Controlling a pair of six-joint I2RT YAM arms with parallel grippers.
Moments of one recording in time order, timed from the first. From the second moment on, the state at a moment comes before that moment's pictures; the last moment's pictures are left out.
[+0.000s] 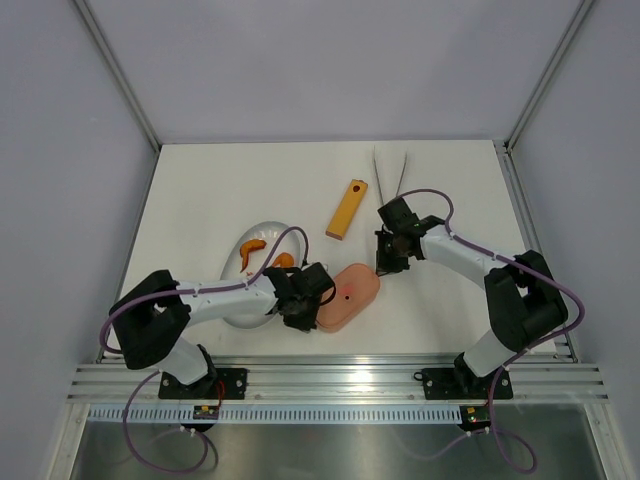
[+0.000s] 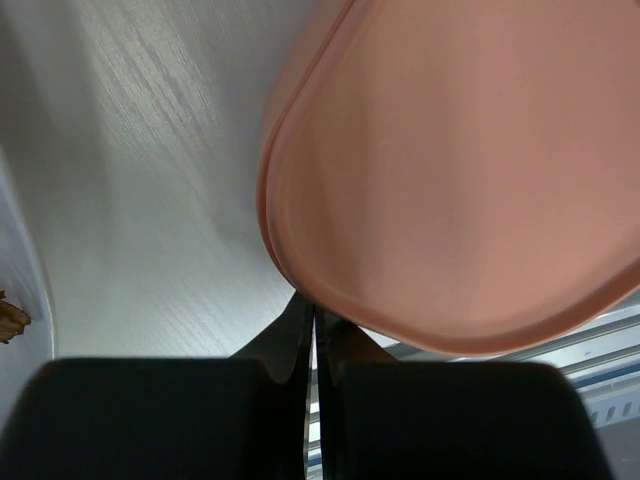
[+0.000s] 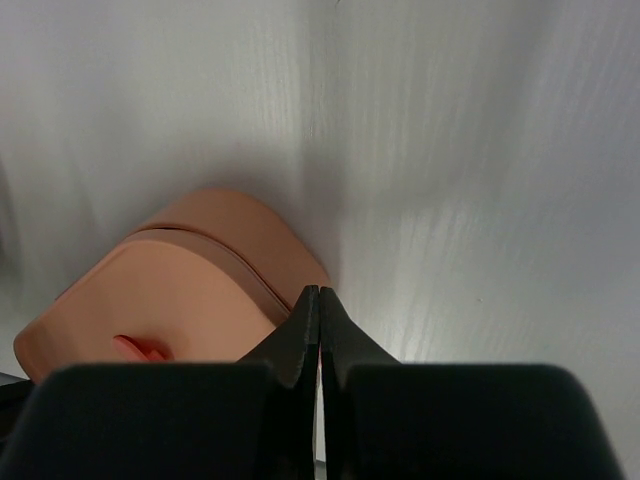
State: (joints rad) left arm -1.02 1.52 0.84 -0.60 -0.05 -0.76; right arm 0.51 1.60 1.01 -0.56 -0.09 0.54
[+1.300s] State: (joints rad) left arm -0.93 1.24 0.94 -0.74 -0.13 -0.73; right arm 0.60 1.53 1.08 -0.67 0.16 0.59
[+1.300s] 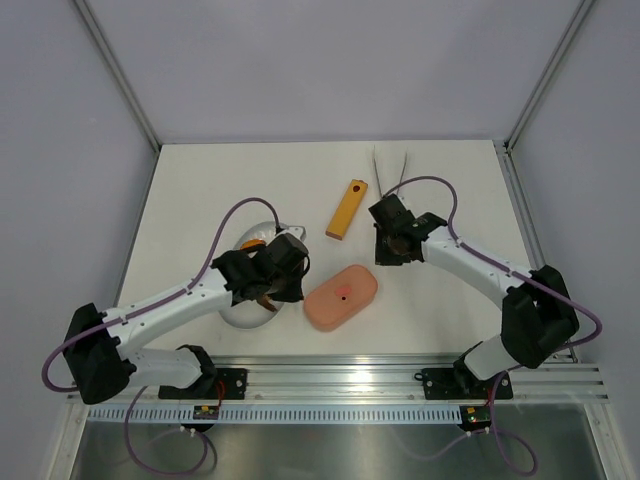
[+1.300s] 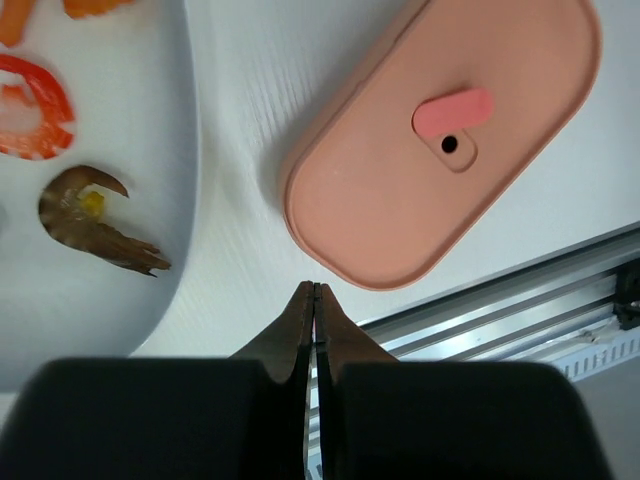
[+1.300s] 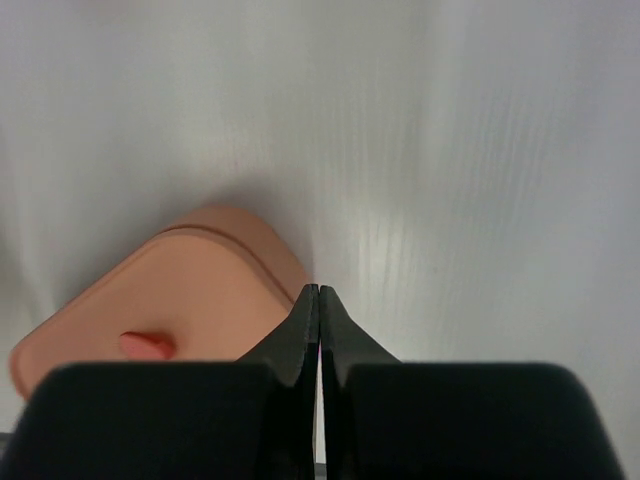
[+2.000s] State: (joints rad) left arm -0.85 1.18 0.97 -0.75 -0.15 -0.73; right arm 0.81 1.64 1.11 -0.63 0.18 0.63
